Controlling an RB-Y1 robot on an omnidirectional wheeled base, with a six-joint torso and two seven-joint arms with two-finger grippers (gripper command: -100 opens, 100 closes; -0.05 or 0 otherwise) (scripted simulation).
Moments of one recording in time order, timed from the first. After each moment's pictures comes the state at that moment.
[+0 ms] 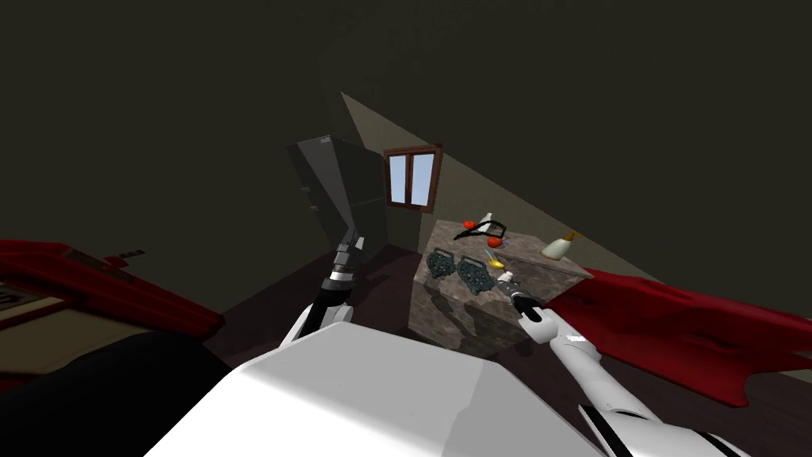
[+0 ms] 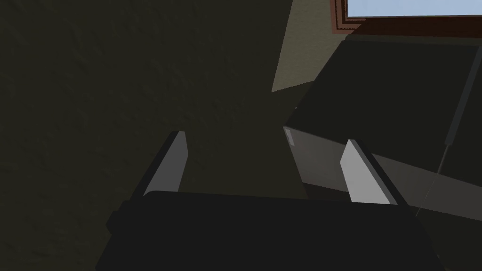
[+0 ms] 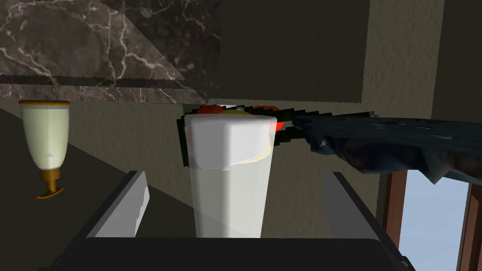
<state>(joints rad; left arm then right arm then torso) 0.52 0.05 -0.06 -2.31 -0.07 -0.41 -0.04 -0.24 -0.70 0.06 -0.79 0.34 -0.10 0.52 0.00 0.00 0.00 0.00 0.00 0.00</state>
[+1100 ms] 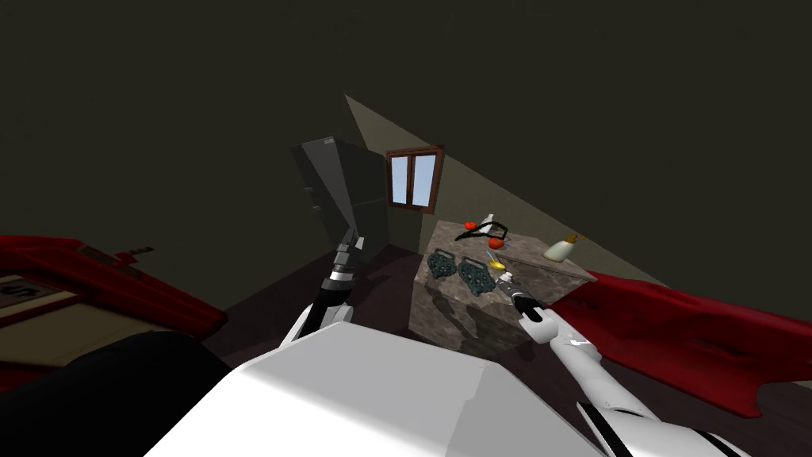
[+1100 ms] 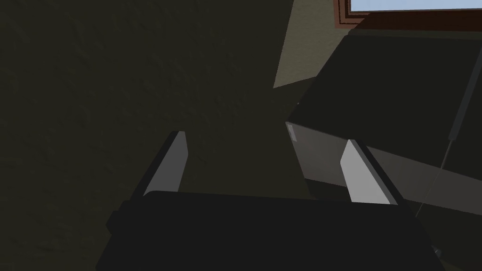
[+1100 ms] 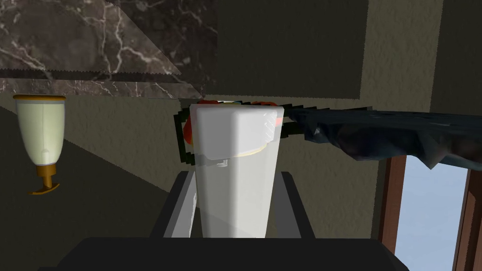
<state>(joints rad) 0.52 0.05 -0.06 -2.31 -0.07 -0.41 -0.04 -0.25 -0.70 0.05 -0.78 0.35 -0.11 0.52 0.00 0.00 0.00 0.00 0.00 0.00</state>
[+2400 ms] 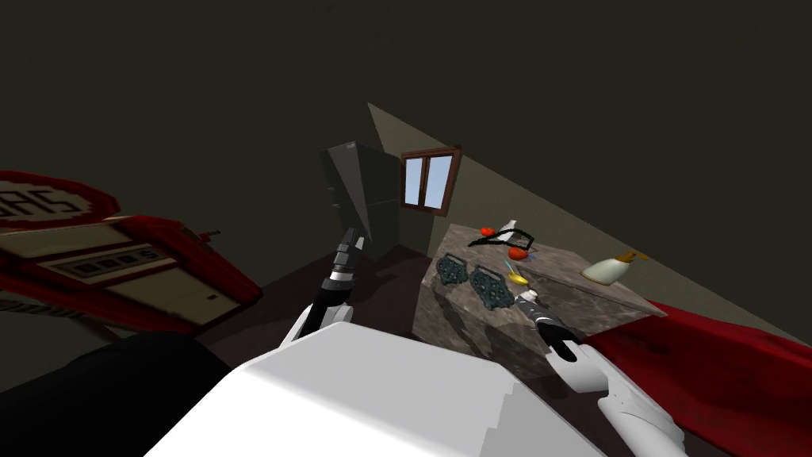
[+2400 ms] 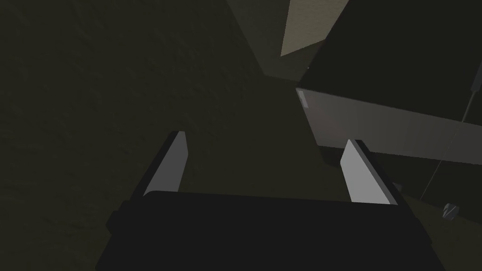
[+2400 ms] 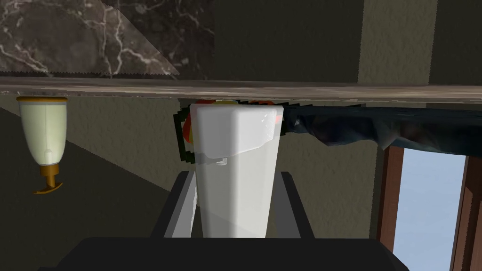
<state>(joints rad) 0.52 0.05 -0.06 -2.31 -0.07 -0.41 -0.04 0.10 -0.69 -0.11 -1.14 0.43 0.02 0.39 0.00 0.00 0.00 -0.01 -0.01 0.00</state>
